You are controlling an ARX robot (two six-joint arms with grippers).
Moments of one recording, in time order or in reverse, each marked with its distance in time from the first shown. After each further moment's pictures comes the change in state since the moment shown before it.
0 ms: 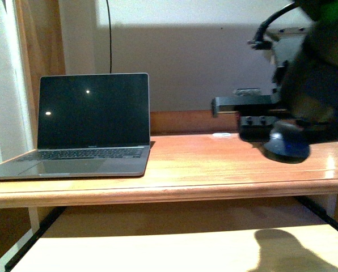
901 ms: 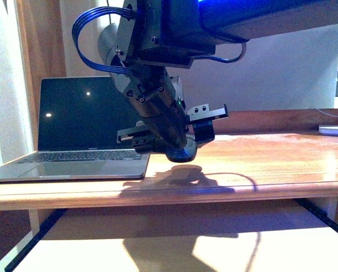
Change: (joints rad) left arm 0.000 0.000 0.000 0.000 0.000 0.000; right arm 0.137 0.877 1.182 -0.454 0.284 0.089
